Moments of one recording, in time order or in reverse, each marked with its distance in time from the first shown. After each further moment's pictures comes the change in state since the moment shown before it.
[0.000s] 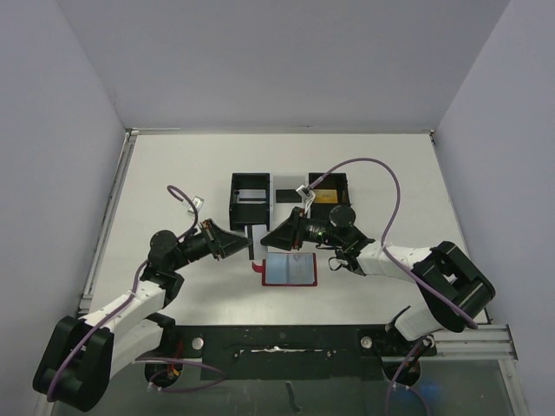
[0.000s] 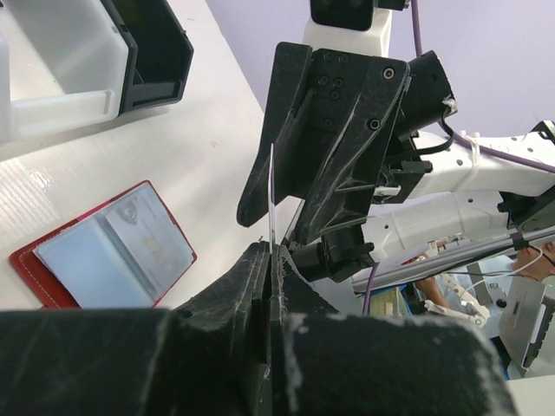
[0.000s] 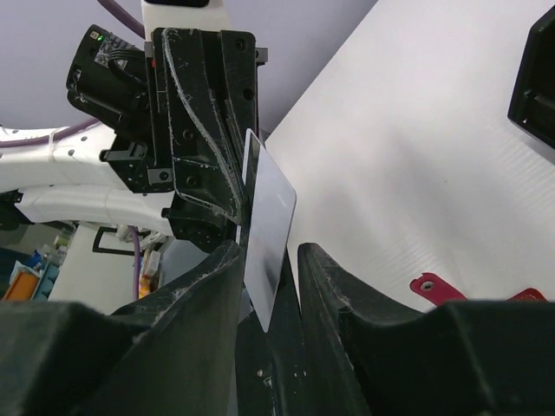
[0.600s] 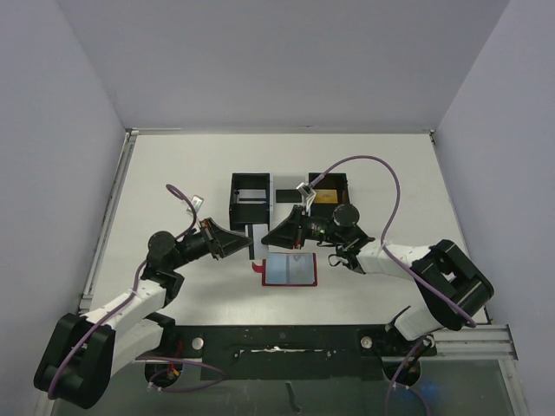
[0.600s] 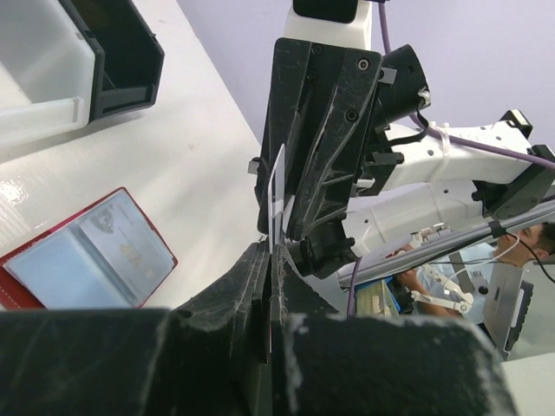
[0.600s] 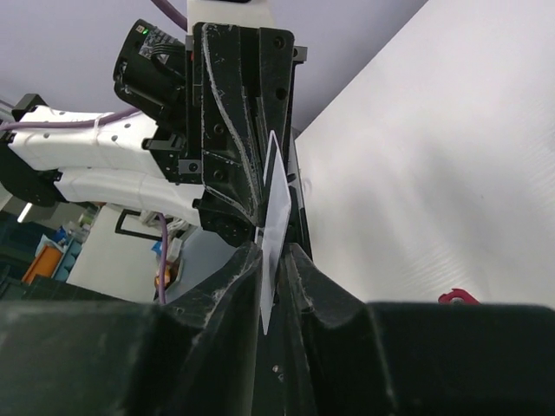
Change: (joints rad) left arm 0.004 0.018 0.000 0.074 0.037 -0.043; right arm -0.006 0.009 0.010 0.090 -0.081 0.049
